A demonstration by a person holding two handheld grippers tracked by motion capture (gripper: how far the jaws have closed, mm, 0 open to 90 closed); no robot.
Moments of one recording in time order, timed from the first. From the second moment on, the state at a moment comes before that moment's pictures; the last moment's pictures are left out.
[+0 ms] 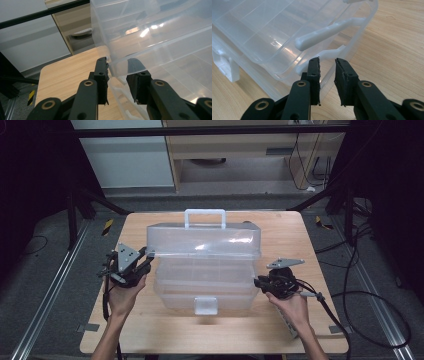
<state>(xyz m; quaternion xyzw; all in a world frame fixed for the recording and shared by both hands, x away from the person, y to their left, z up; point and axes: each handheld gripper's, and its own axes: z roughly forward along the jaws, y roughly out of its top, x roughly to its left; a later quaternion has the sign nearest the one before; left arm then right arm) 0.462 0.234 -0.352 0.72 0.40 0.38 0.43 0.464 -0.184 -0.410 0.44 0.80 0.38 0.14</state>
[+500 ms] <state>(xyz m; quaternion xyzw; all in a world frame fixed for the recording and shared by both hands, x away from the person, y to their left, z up) 0.465 0.235 -0.350 0.72 0.39 0.38 0.43 0.464 -0.184 -0.410 0.44 0.80 0.38 0.15</state>
